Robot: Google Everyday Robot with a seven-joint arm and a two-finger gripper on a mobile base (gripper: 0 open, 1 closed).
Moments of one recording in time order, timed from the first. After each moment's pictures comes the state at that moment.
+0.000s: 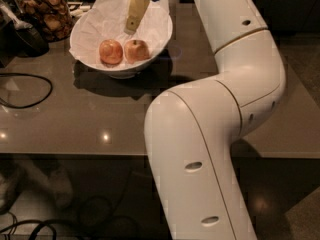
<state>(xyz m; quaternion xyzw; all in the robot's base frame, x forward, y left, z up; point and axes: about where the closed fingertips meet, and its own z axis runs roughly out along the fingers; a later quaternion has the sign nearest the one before) 0.729 0.061 0.996 -0.68 0.68 0.05 0.27</state>
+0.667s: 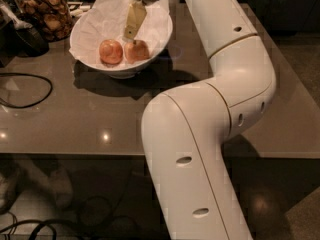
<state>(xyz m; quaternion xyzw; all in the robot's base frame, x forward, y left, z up) 0.737 0.069 0.963 -0.68 0.69 0.08 0.25</state>
